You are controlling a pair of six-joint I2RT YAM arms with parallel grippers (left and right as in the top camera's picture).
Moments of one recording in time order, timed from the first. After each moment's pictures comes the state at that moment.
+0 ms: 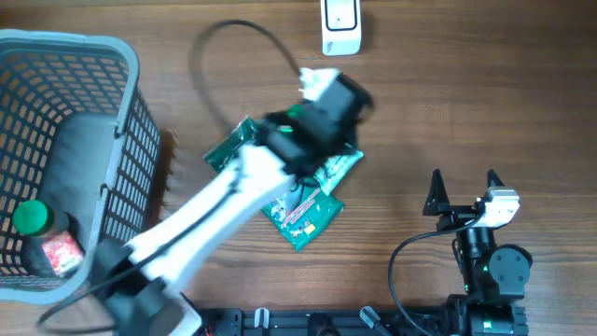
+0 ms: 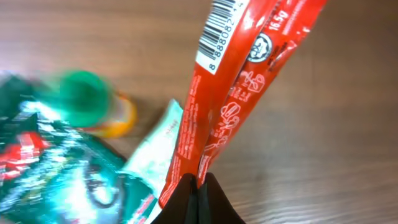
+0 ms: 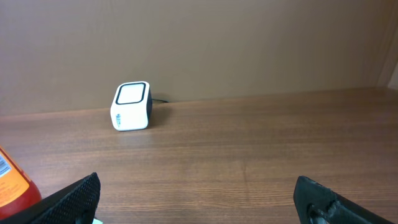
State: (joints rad) left arm -0.79 1.67 1.53 -0.84 -0.18 -0.71; right arm -0.05 0.04 0.01 0.00 -0.07 0.08
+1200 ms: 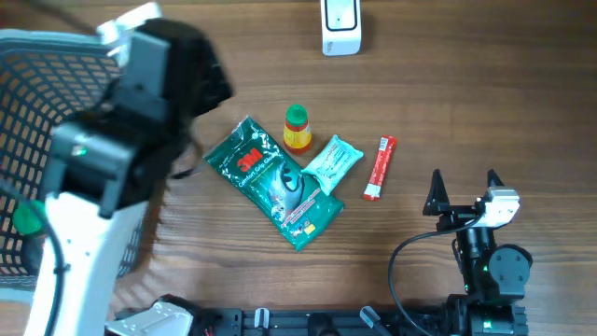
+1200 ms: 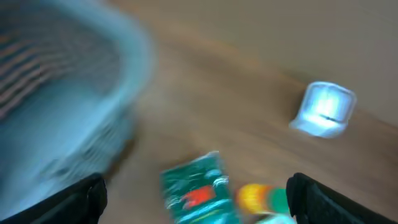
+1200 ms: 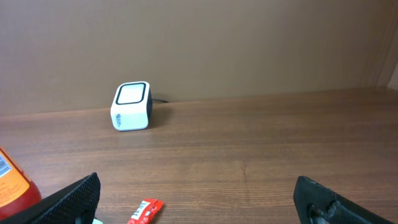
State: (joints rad) left arm -0.36 1.38 1.86 -1.32 -0.45 -0.69; right arm -0.05 0.04 0.01 0.00 -0.07 0.08
